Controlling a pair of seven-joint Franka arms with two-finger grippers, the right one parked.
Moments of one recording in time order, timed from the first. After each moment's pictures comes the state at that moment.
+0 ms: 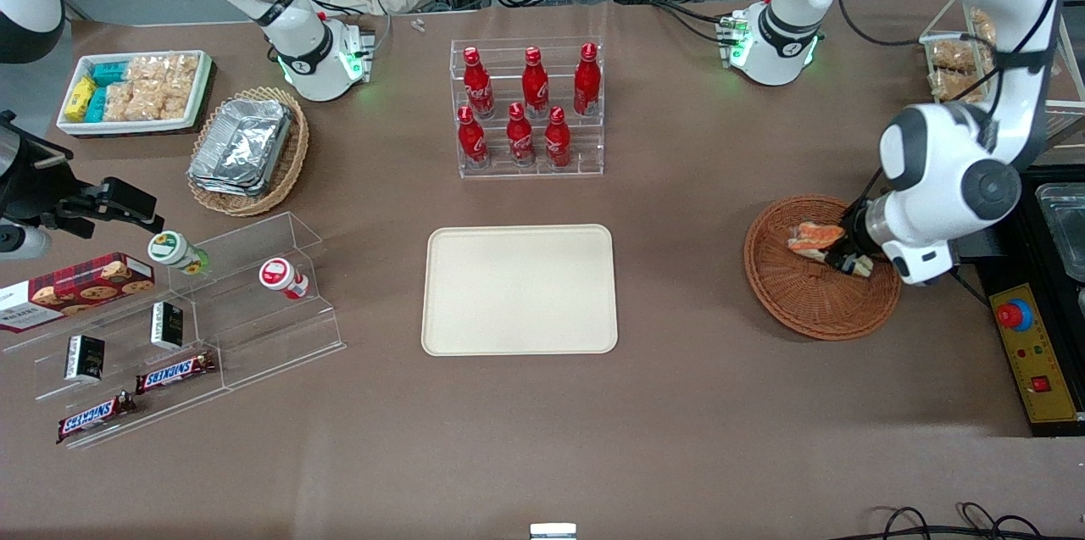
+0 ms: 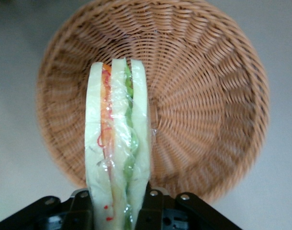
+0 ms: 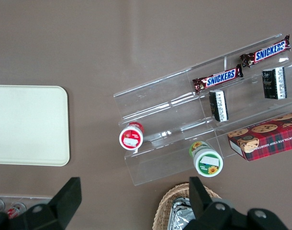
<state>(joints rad) -0.02 0.12 0.00 -2.14 -0.06 2.09 -1.08</state>
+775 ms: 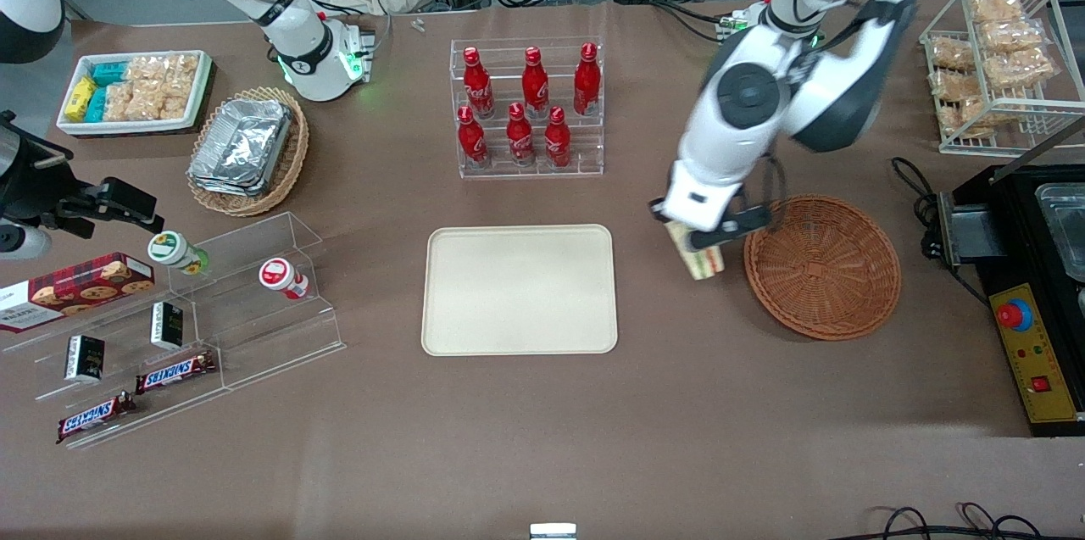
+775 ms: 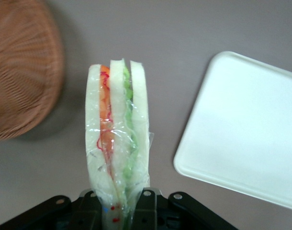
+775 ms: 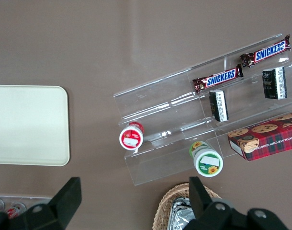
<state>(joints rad) -0.24 0.24 -0.38 -1.87 0.09 2.05 -0.91</state>
